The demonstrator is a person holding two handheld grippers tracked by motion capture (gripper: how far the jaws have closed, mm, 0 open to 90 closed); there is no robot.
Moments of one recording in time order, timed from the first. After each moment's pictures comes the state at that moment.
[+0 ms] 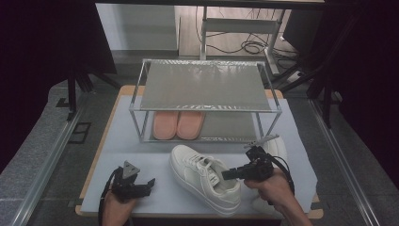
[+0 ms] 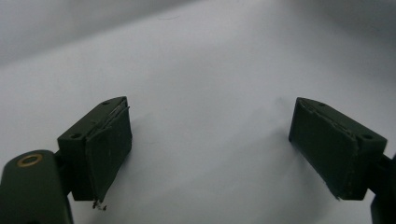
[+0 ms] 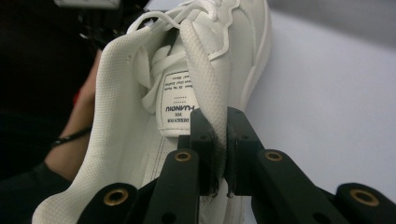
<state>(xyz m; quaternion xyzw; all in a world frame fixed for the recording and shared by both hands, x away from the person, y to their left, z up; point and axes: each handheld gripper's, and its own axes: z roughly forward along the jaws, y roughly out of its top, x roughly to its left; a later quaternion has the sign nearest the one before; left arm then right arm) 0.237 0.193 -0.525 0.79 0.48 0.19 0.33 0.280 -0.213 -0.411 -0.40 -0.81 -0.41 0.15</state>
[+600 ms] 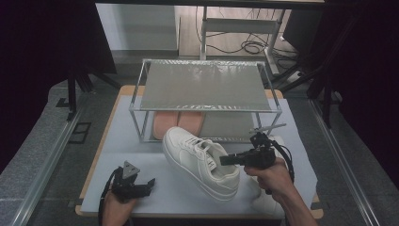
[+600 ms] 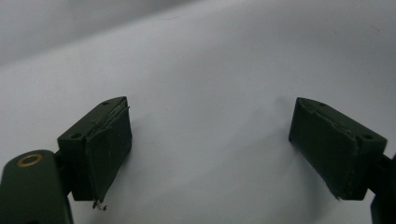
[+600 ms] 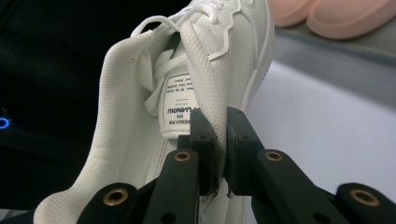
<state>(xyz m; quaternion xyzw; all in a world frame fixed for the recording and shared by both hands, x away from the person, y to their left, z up) 0.237 0.193 -0.525 0.79 0.48 0.19 0.33 0.294 -0.211 -0.376 -0.39 -0.77 -0.47 0.16</state>
